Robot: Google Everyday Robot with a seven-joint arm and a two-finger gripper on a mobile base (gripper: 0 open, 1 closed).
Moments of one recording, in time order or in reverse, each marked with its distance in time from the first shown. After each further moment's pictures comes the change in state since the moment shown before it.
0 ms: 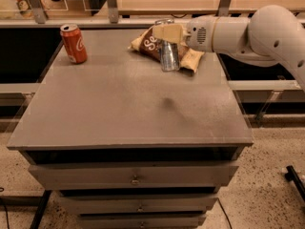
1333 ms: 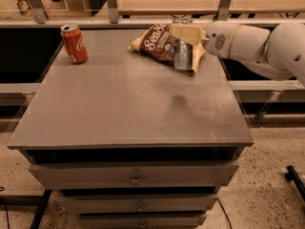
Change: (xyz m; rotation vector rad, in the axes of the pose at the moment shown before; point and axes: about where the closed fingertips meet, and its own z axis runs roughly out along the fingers) arm -0.012 -0.022 -0.041 0.009 -0.153 -0.072
